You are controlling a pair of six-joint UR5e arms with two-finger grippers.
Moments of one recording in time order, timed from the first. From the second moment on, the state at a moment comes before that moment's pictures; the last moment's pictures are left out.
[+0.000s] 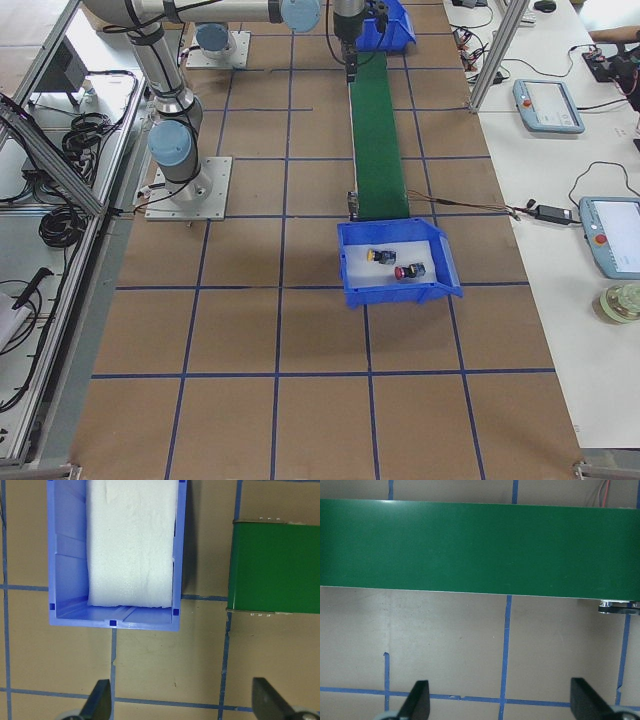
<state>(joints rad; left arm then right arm) -1.39 -1.60 -1.51 -1.56 1.62 0.12 1.59 -1.59 1.60 -1.63 -1.53 -0.03</state>
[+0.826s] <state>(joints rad) -1.39 -1.60 -1.51 -1.56 1.61 0.12 1.53 -1.53 1.54 -1.53 -1.55 -0.02</state>
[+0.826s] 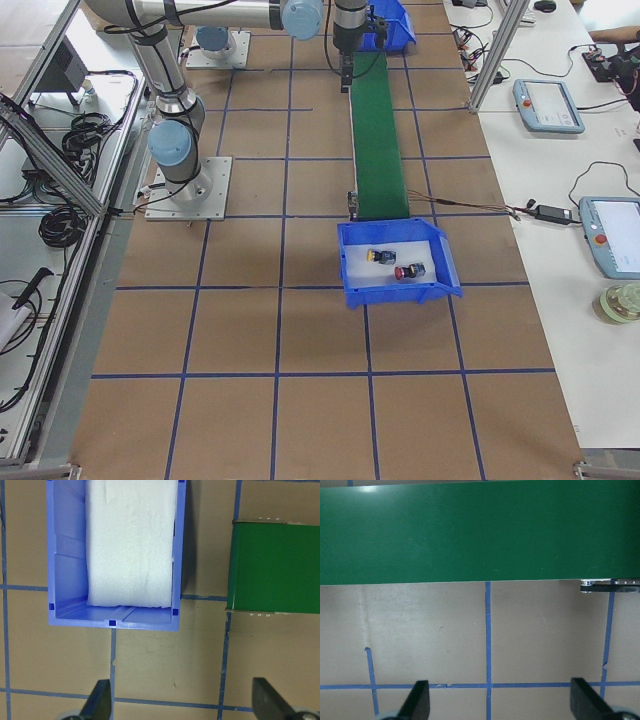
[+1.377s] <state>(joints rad) -1.39 -1.60 -1.52 -1.56 1.61 0.12 1.53 -1.50 1.51 -1.50 -1.55 -0.02</state>
